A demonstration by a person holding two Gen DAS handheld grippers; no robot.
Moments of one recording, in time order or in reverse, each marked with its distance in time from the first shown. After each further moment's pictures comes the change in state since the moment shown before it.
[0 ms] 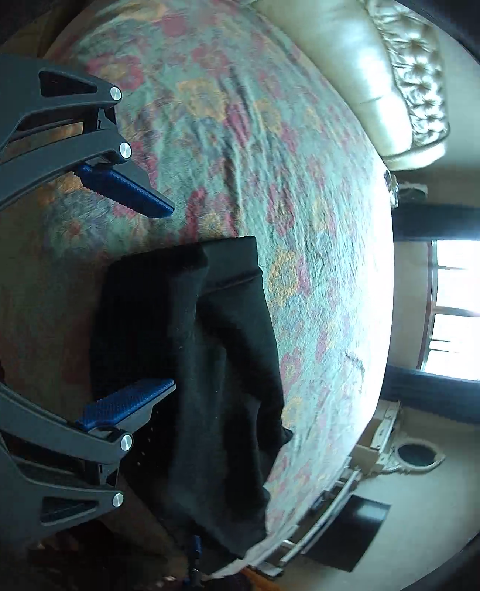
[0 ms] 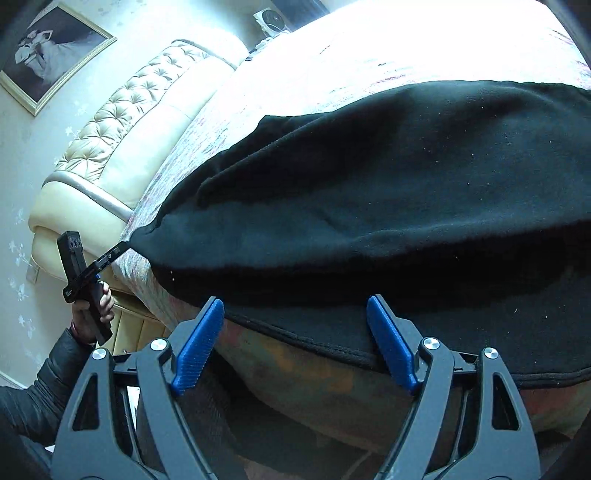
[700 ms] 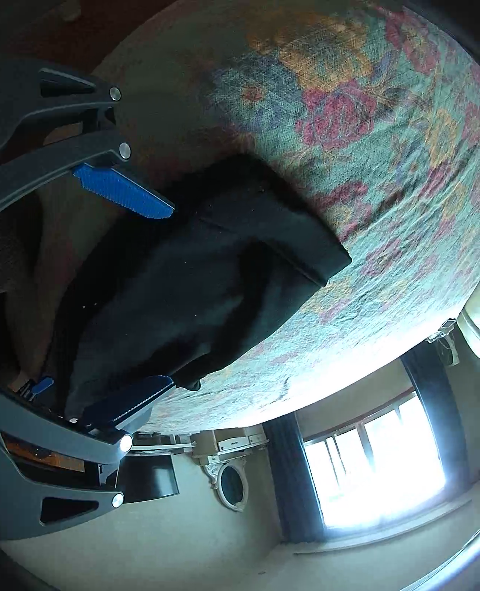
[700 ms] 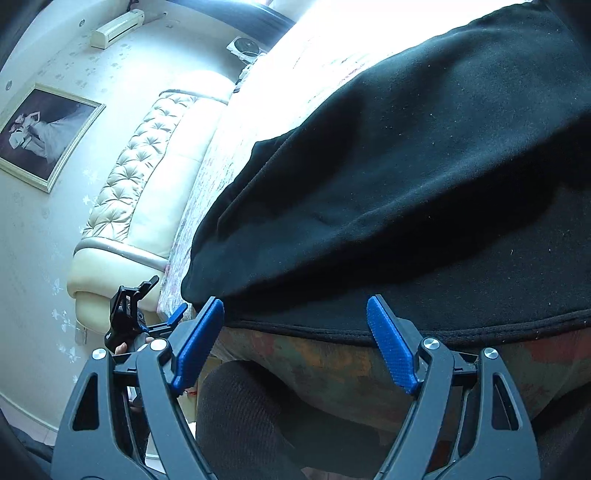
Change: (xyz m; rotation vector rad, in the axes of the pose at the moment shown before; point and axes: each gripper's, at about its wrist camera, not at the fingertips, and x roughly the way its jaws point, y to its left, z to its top) left arm 0.018 -0.009 -0.034 -0.879 0.000 -0.245; right arm -0.012 -0.028 -0.010 0.243 -0.065 0.162
